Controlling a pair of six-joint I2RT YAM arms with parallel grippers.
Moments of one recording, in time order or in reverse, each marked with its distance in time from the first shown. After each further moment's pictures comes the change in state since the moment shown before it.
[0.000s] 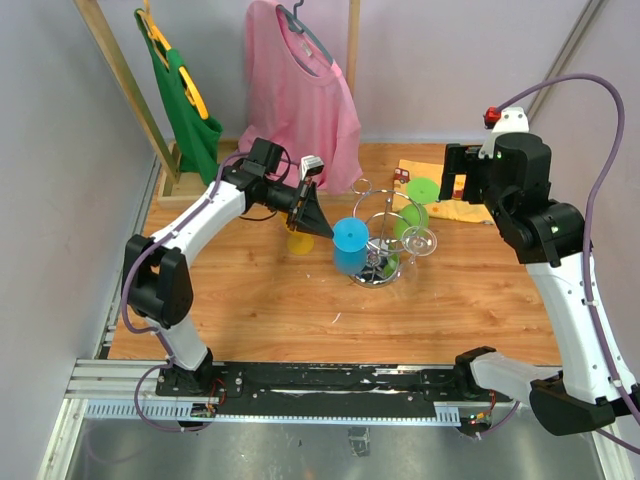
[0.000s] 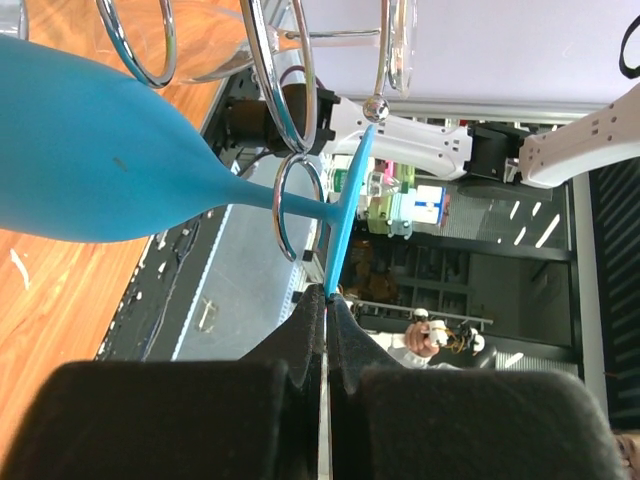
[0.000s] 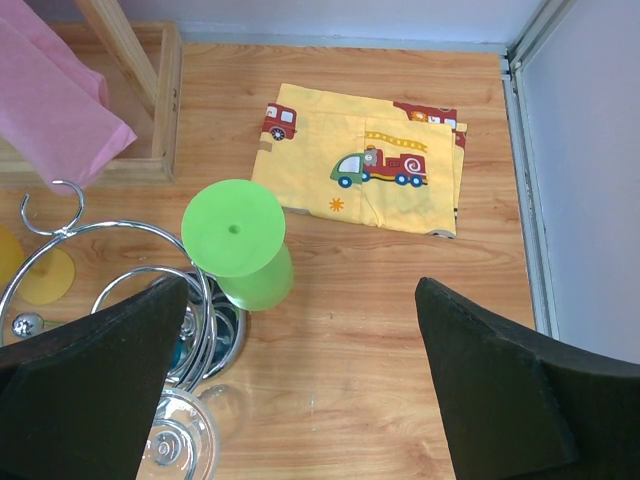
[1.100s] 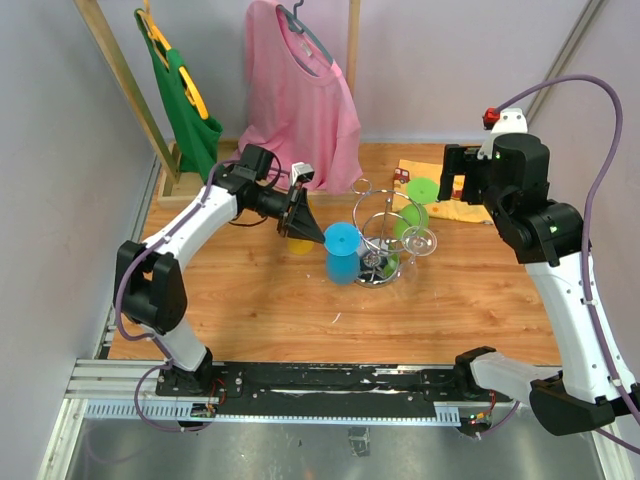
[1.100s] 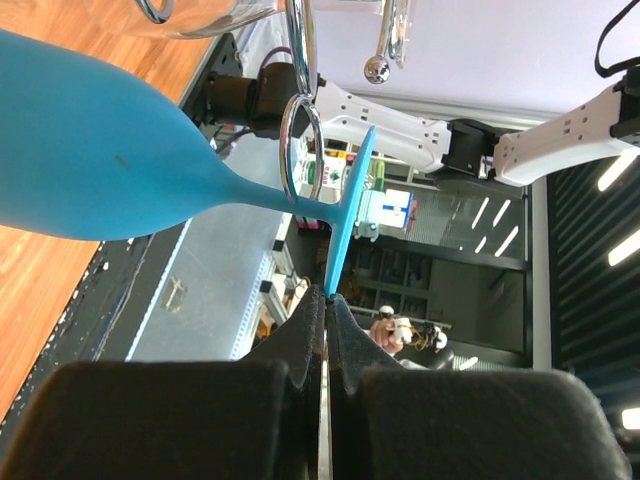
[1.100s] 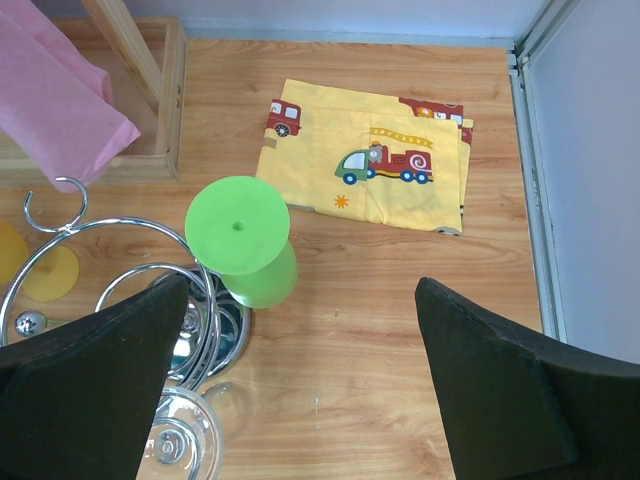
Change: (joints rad) left arm 0.034 -0.052 -0.071 -0.054 0.035 -0.026; right arm 0.000 0.000 -0.010 0.000 -0.005 0.008
